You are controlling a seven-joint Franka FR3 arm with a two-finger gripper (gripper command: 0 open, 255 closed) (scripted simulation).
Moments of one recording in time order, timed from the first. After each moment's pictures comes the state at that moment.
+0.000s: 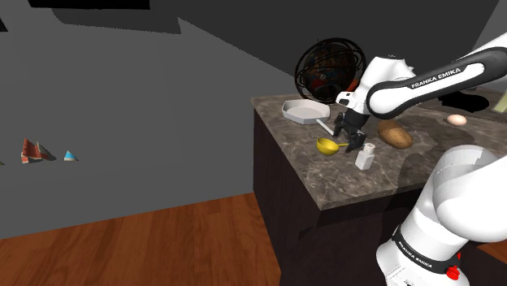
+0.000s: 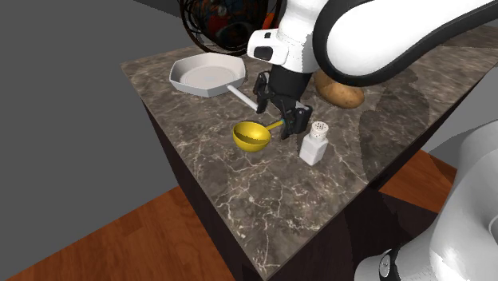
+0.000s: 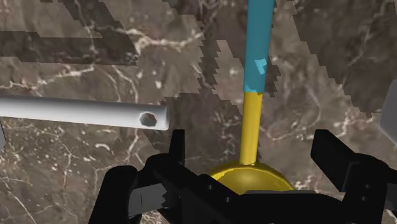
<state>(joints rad) 0.17 -0.64 -0.72 -2.83 -0.50 2.44 -1.23</state>
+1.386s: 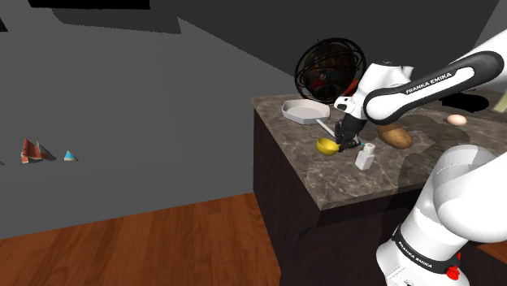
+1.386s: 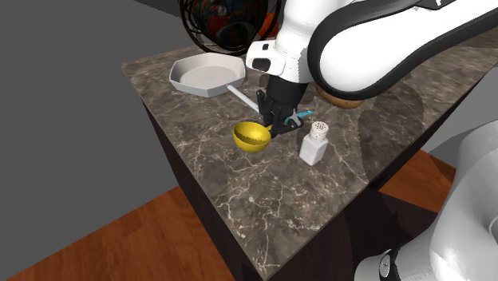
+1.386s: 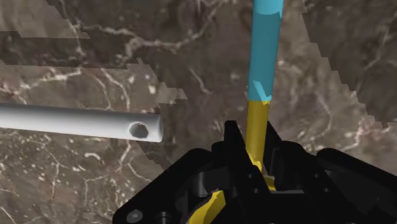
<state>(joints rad) 0.18 -0.58 -0.75 -2.84 -0.51 2.51 -1.23</state>
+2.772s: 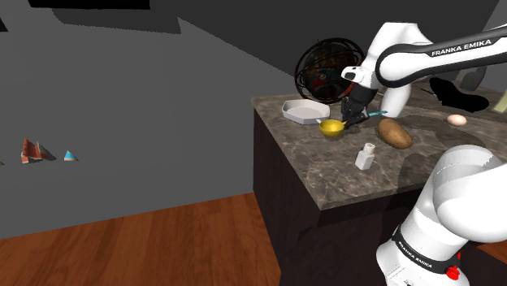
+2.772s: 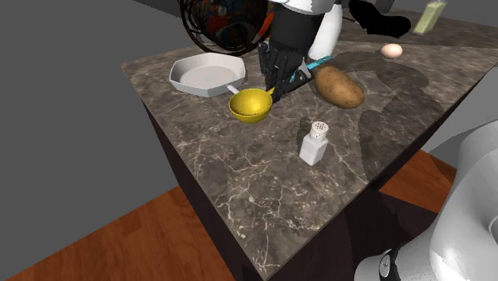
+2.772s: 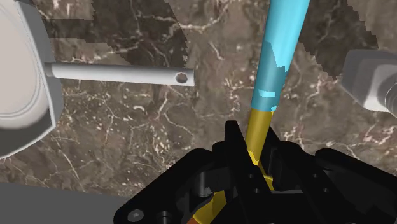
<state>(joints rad) 0.17 -0.78 -0.61 -2.69 -0.43 2.16 -1.23</state>
